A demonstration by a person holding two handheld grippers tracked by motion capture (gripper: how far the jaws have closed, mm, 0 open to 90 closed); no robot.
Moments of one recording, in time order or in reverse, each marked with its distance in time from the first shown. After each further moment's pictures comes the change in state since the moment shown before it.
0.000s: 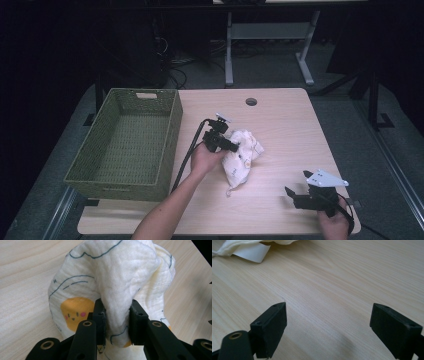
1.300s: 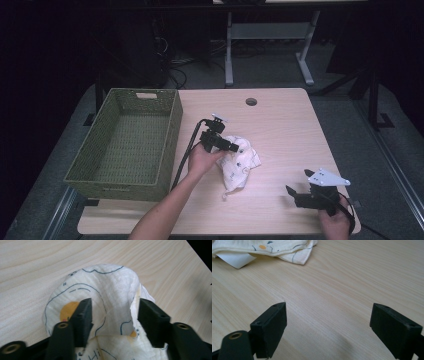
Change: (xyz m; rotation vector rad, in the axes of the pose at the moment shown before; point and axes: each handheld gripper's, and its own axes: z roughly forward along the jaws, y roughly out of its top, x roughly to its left) left arm 0.004 -0.004 -0.008 -0.035 0.008 -0.004; right arm -0.003 0.000 -0.001 -0.009 -0.001 0.008
